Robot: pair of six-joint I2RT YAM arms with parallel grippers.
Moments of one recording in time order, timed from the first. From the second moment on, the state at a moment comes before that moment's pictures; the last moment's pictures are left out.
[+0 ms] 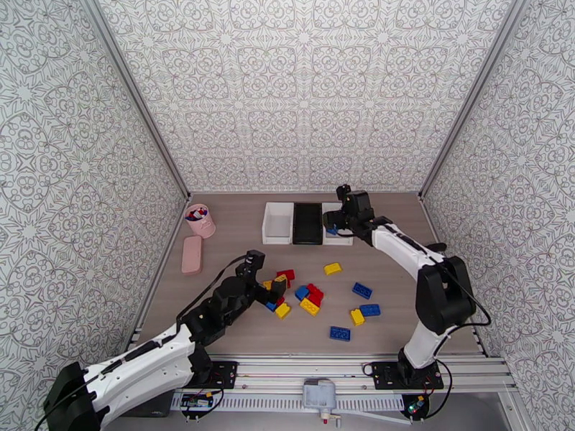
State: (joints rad) left arm -0.79 0.83 0.45 -0.01 -0.28 -0.32; right arm 0.36 1.68 1.25 -0.17 -0.05 0.11
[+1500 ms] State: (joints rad) left arm -0.50 1.26 0.69 -0.72 -0.13 -0.60; right arm 0.58 1.46 1.12 -0.43 -0.67 -0.57
